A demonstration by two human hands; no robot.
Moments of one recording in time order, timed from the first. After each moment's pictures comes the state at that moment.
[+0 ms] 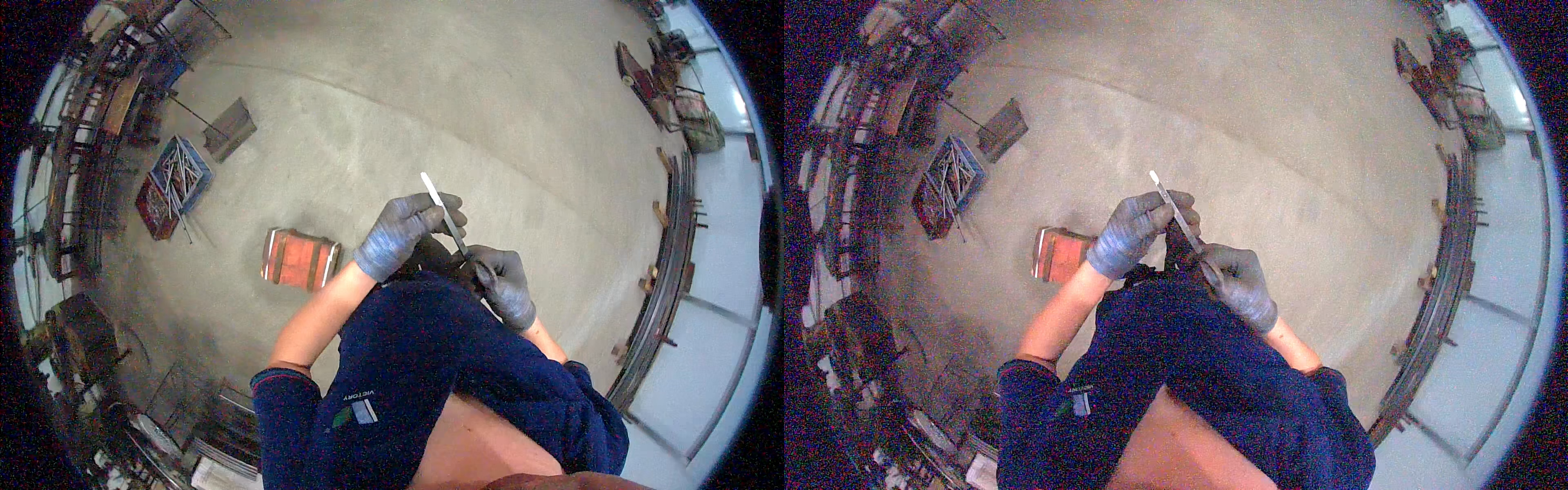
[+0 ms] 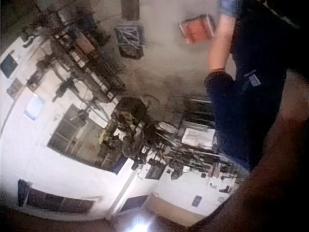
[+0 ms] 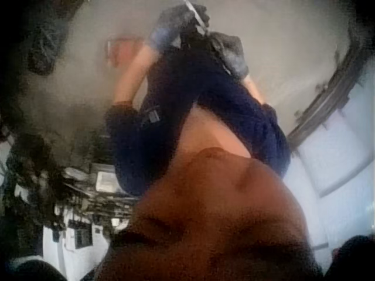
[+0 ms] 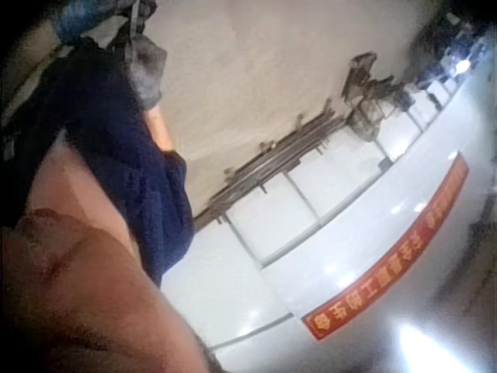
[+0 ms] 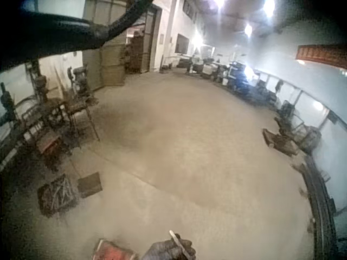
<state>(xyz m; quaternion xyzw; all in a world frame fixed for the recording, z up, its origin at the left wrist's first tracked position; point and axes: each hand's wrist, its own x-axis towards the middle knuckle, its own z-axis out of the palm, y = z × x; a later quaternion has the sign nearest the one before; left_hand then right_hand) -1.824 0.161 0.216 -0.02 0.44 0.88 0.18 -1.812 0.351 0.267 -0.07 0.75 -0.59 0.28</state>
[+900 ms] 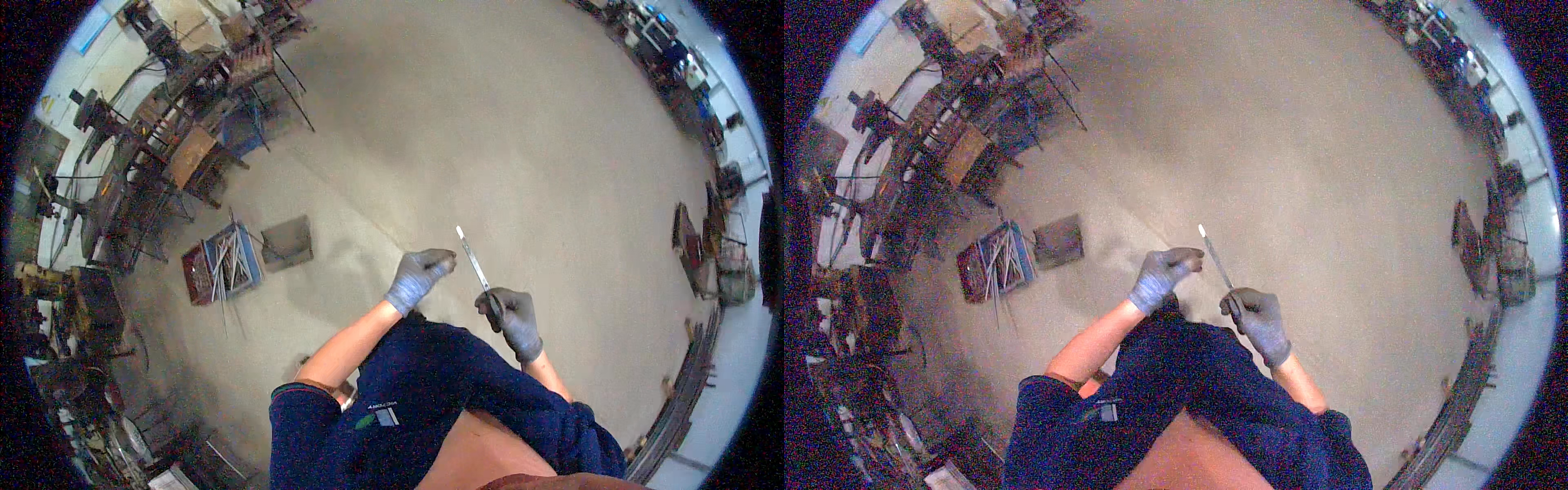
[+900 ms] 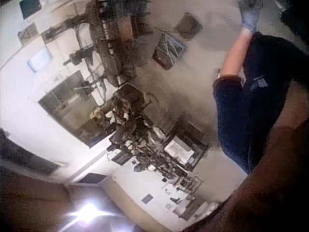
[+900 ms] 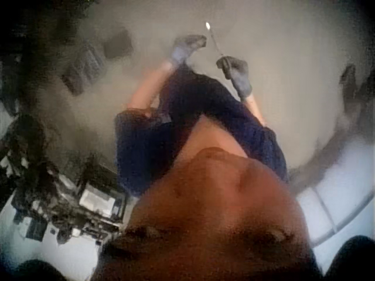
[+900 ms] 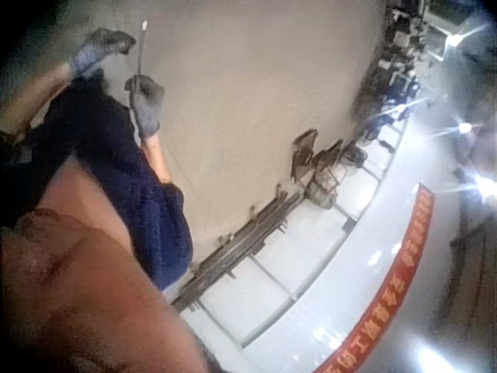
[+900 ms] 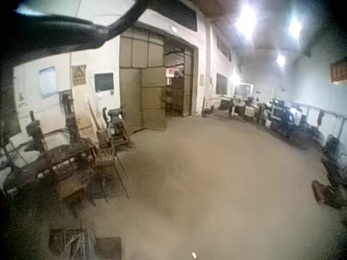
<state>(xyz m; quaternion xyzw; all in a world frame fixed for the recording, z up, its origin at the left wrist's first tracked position) -2.293 -0.061 0.197 -0.15 0.65 0.74 -0.01 -2.336 0.141 0.273 -0.13 0.76 -0.54 0.33</state>
